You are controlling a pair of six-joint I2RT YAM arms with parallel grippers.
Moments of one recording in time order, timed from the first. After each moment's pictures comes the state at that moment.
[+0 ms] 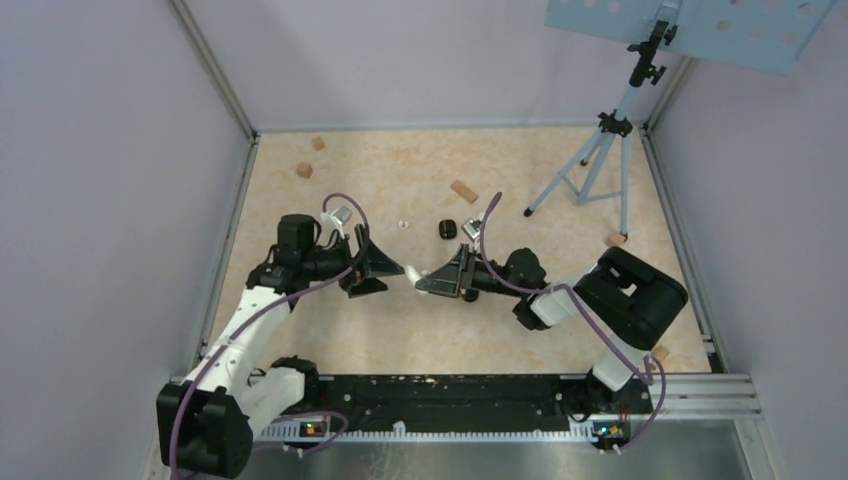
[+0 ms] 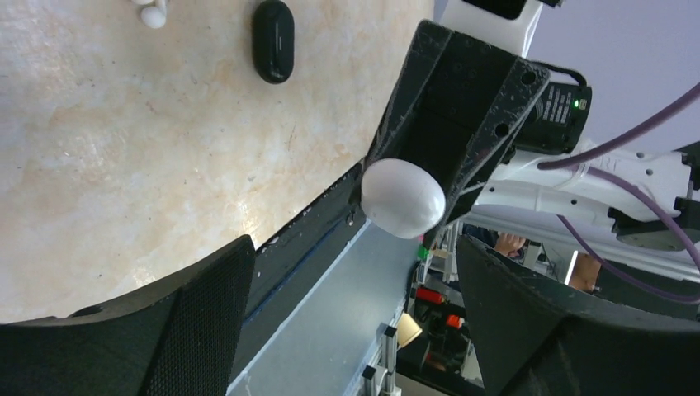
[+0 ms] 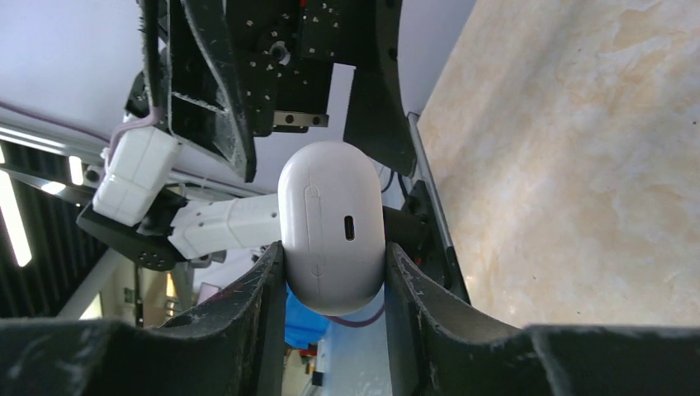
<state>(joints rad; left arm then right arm) -0.16 0.97 0.67 -0.41 0.93 -0.76 0.79 1.67 0.46 1.32 -0.60 1.27</state>
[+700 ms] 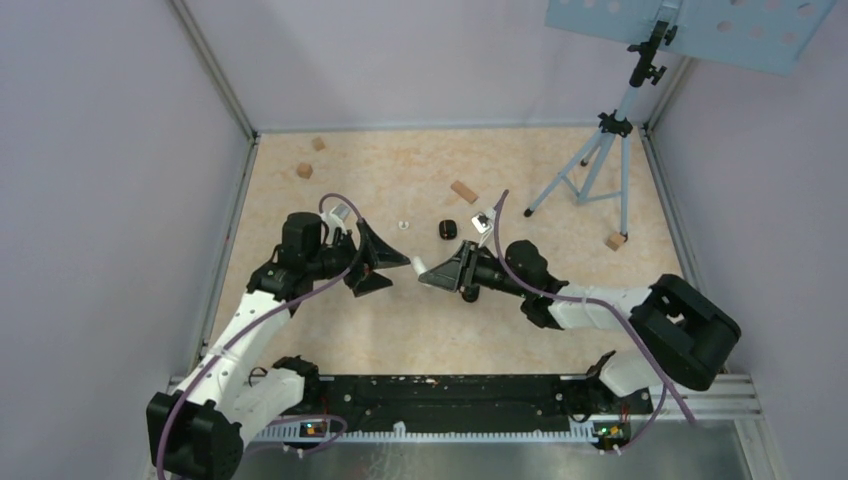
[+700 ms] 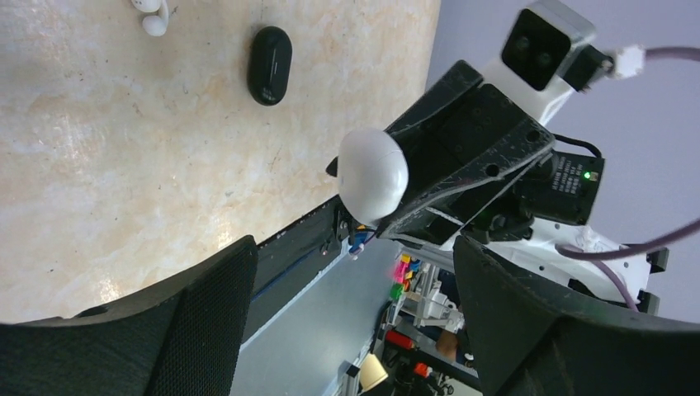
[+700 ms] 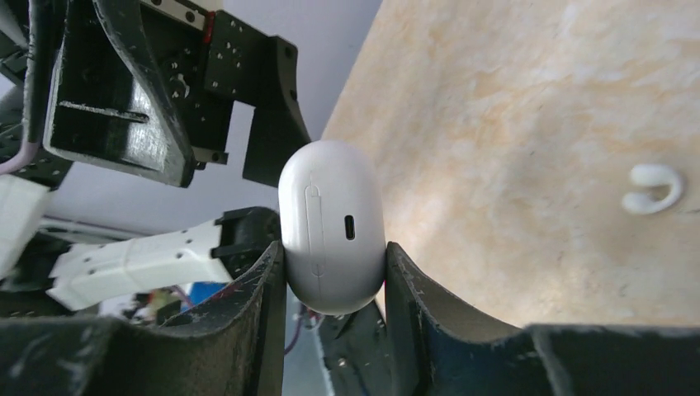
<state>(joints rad) -0.27 0.94 0.71 -0.40 0.73 -0.98 0.81 1.46 0.47 0.91 -0.41 1.04</state>
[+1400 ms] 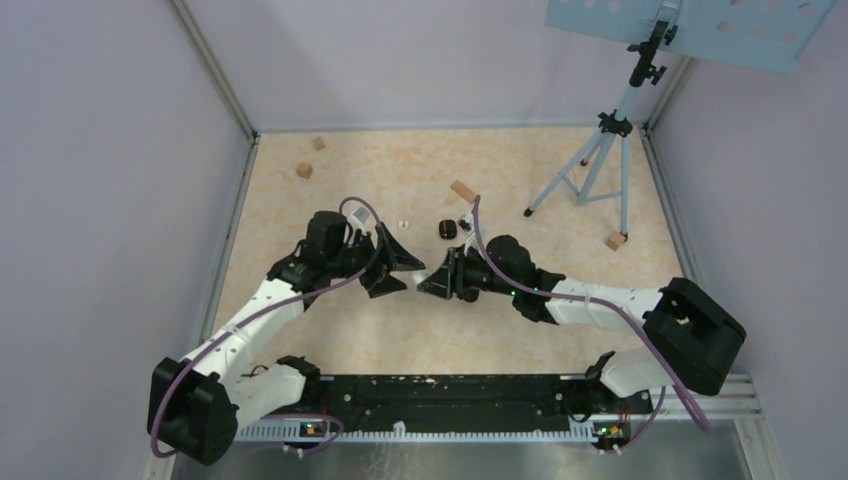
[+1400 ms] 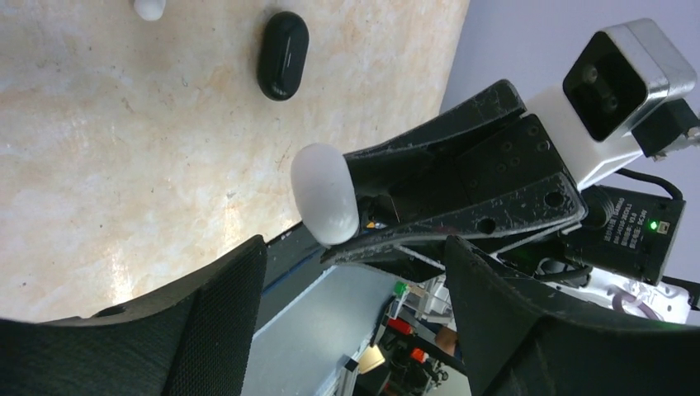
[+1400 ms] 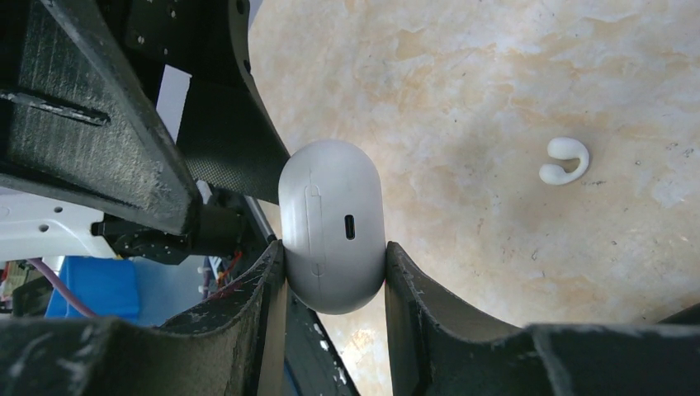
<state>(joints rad) -0.40 1.05 0.71 -0.33 0.63 -1.06 0.88 1.38 0.61 0.45 -0.28 0.72</state>
